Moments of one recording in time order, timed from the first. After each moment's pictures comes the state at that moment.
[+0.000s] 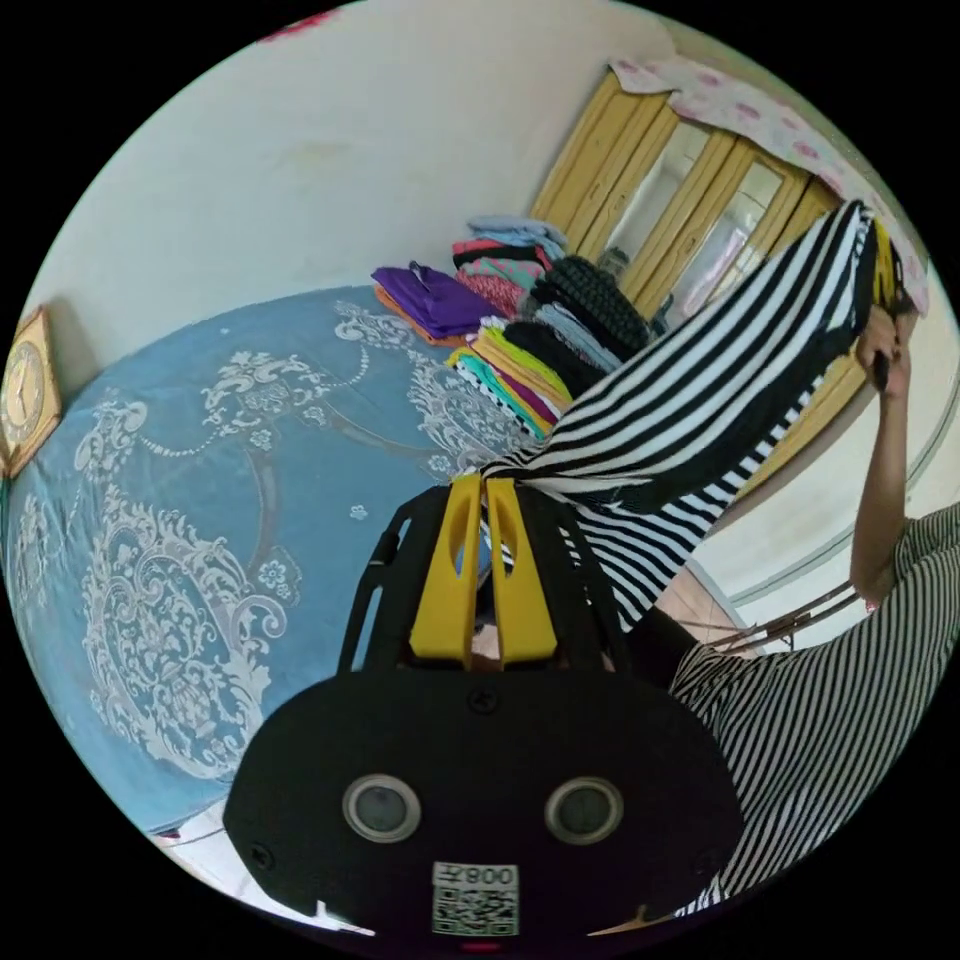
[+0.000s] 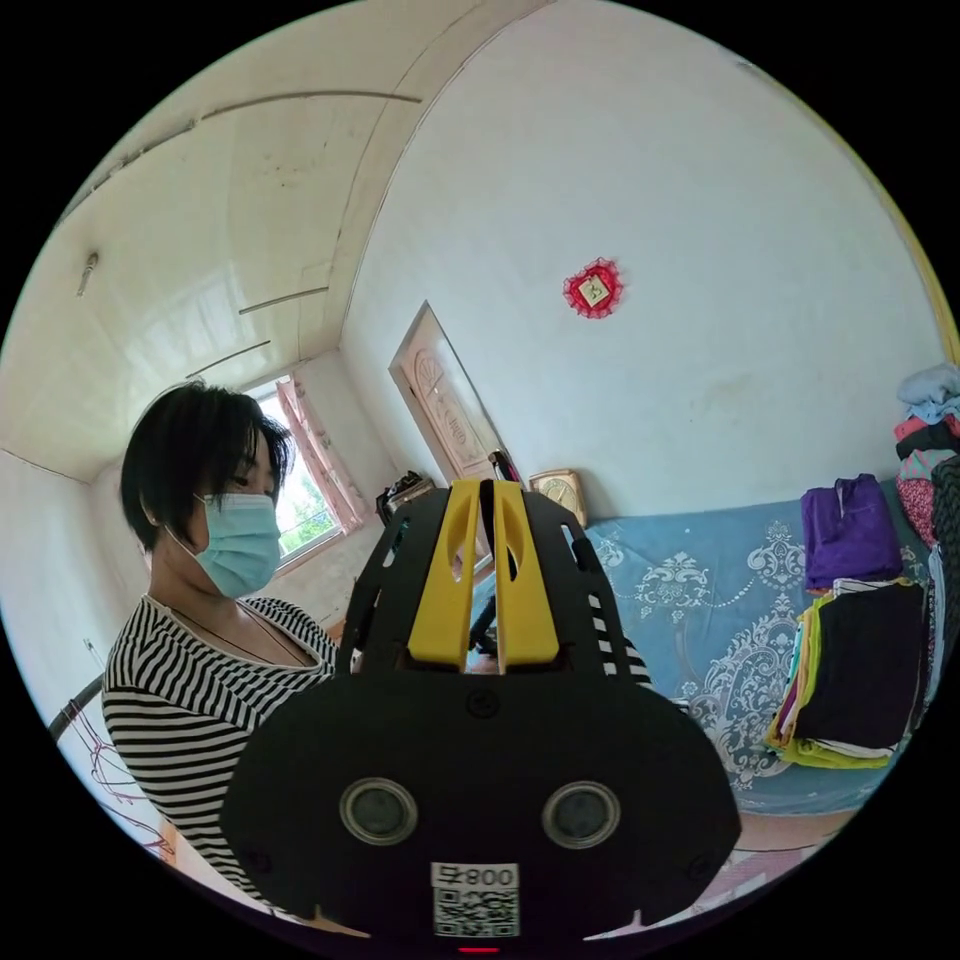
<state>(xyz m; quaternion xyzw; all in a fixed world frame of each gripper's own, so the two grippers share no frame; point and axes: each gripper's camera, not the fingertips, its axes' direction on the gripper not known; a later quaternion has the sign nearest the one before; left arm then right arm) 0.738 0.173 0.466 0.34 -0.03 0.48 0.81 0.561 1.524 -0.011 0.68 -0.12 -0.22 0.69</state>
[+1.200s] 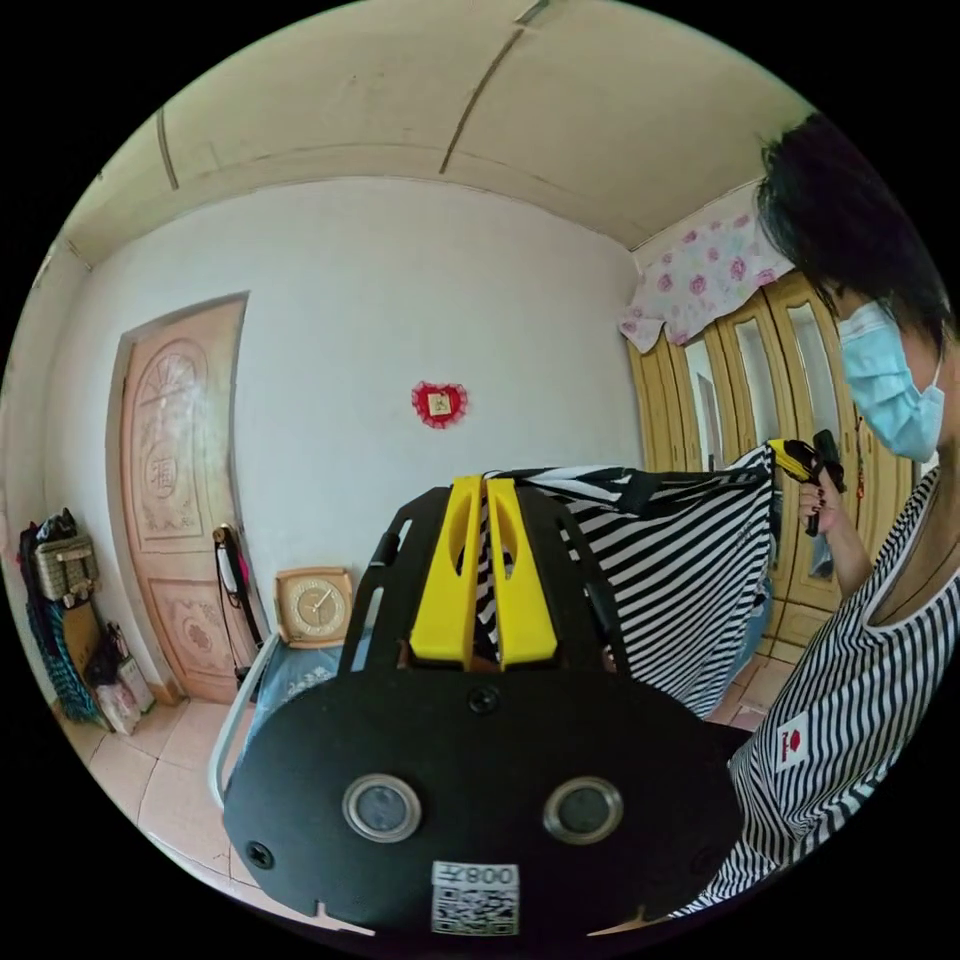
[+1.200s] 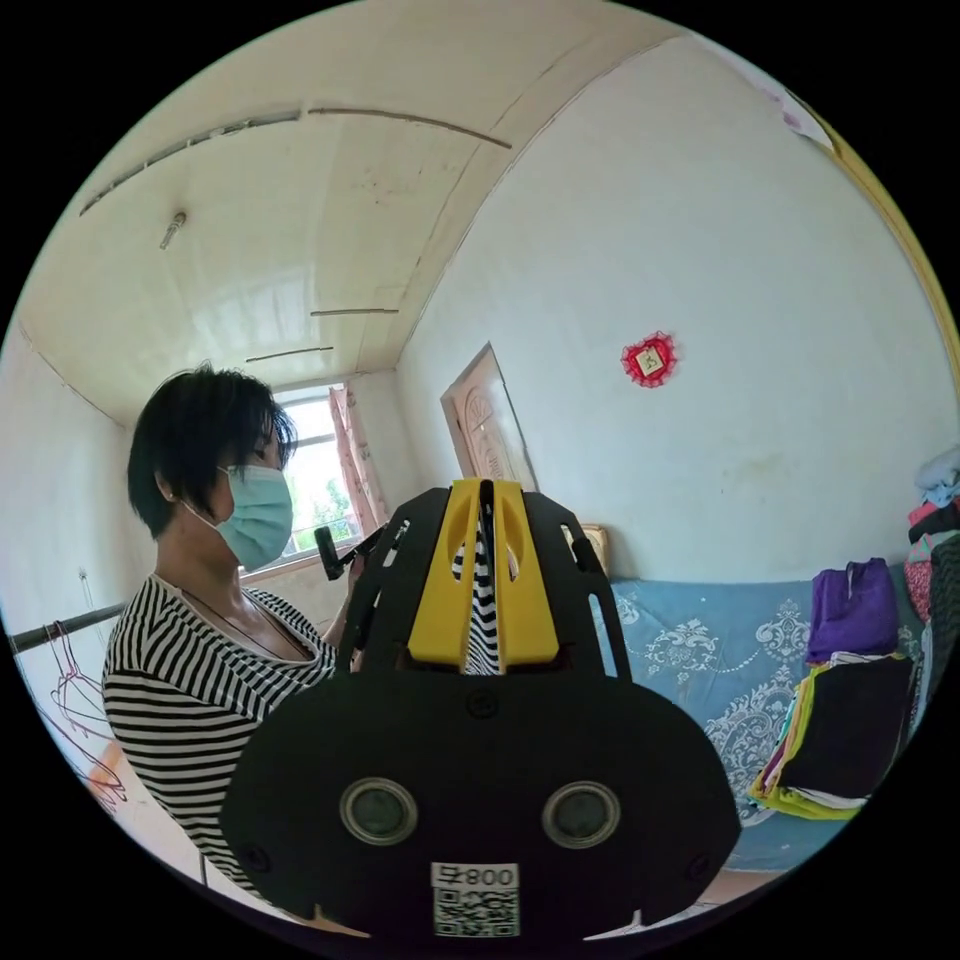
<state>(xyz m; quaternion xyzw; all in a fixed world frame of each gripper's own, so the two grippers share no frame) 0.759 0.762 0.055 0.75 -0.11 0.39 0.52 0.543 1.567 0.037 0.72 -0.09 -0.30 0.62</state>
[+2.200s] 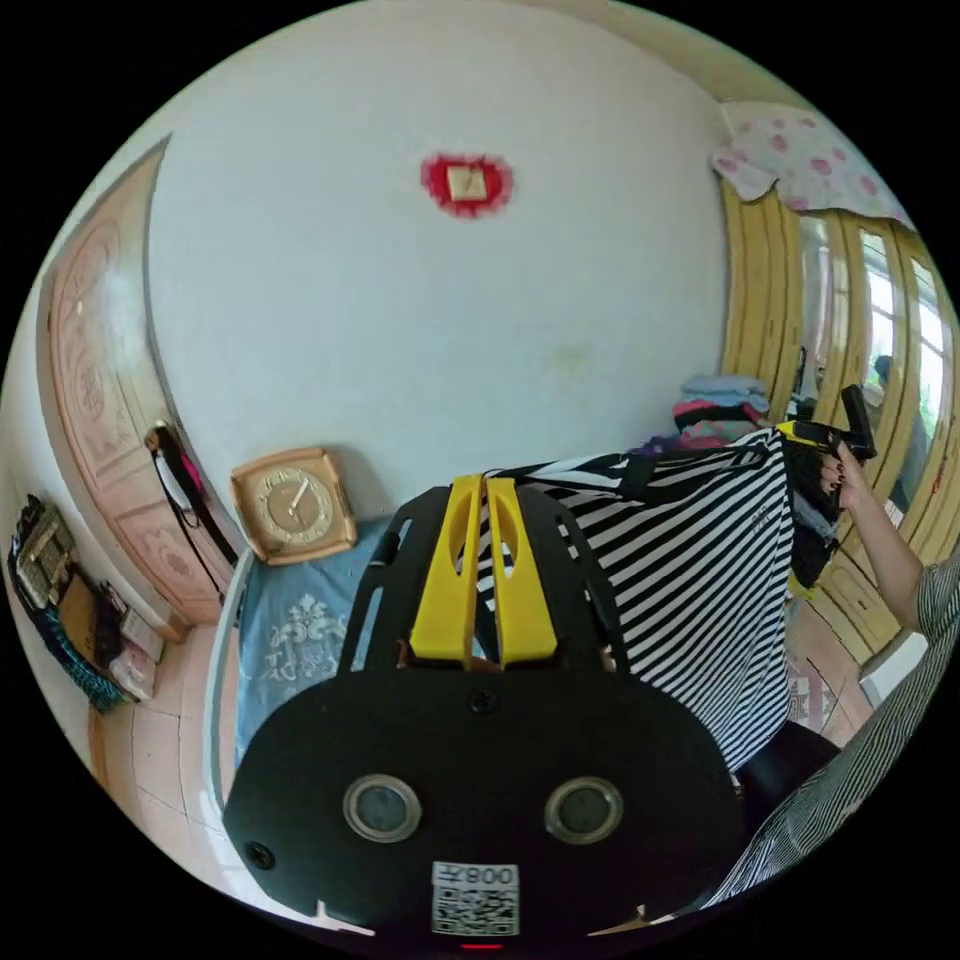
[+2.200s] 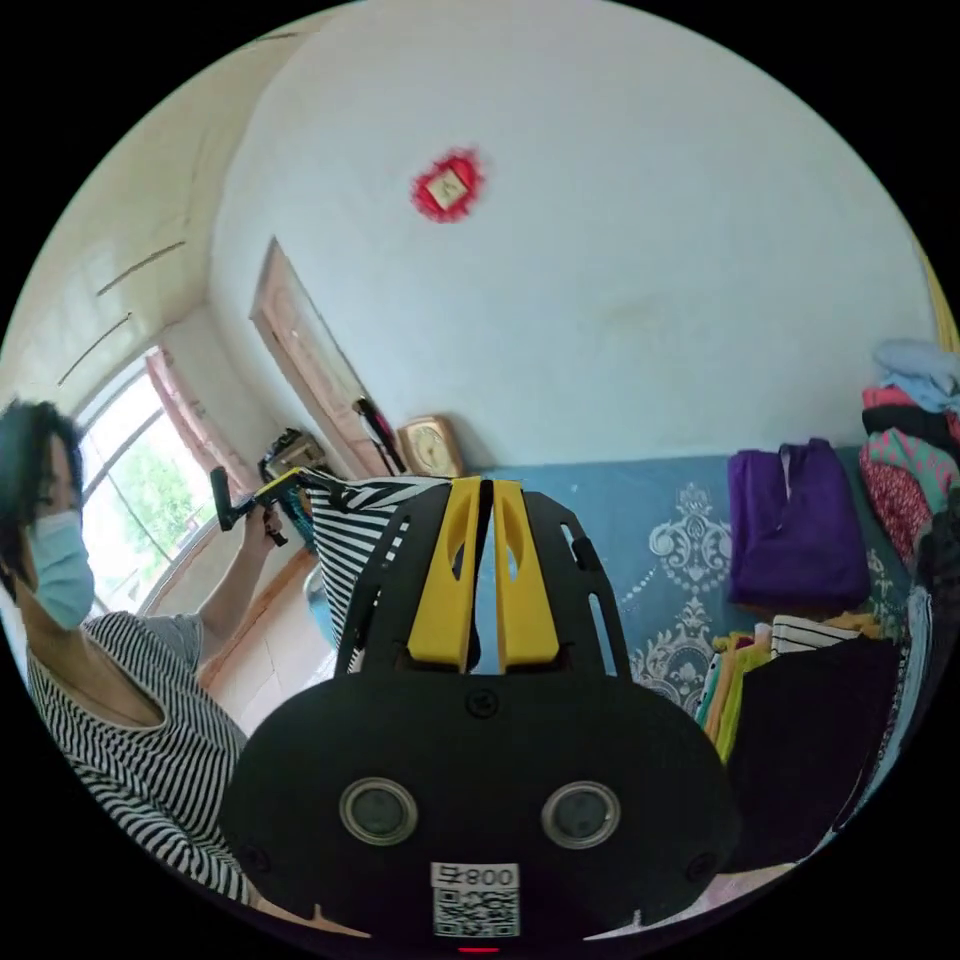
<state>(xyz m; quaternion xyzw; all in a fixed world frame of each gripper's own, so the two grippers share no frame) 0.741 0.260 -0.139 0.56 -0.20 0.32 0.74 0.747 1.050 -0.076 0.59 -0.02 -0.07 0.81</state>
